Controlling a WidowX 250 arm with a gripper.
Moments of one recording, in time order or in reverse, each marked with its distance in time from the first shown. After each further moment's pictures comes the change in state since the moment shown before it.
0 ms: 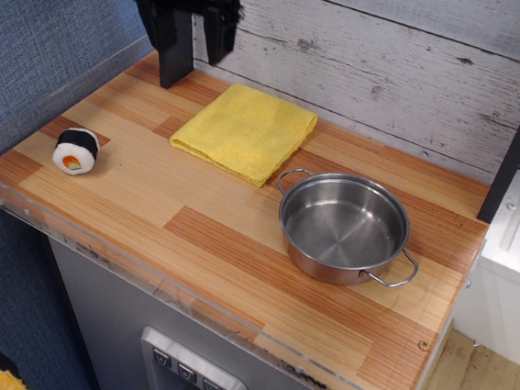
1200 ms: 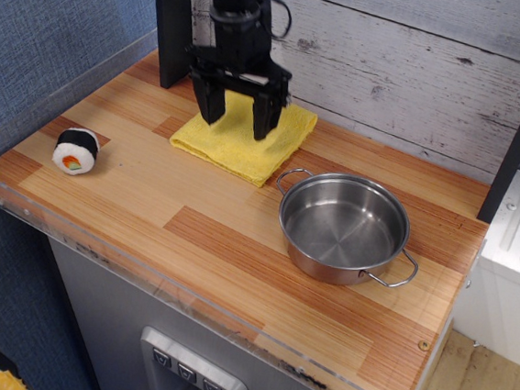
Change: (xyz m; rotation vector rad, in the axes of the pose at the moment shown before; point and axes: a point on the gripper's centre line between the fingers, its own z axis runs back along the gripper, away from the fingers) arm 0.005 -0.034 -0.077 0.015 0.053 -0.055
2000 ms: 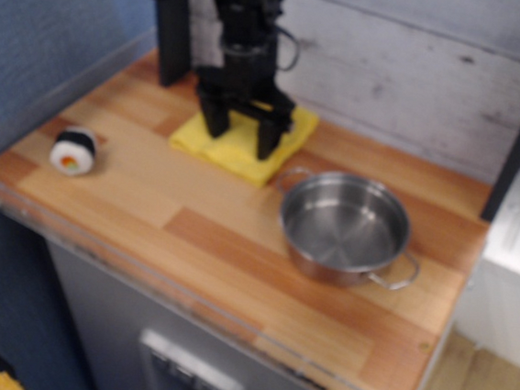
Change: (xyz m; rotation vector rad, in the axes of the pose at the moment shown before) arm -0.012 -0.001 -0.026 0.066 -0.021 -0.008
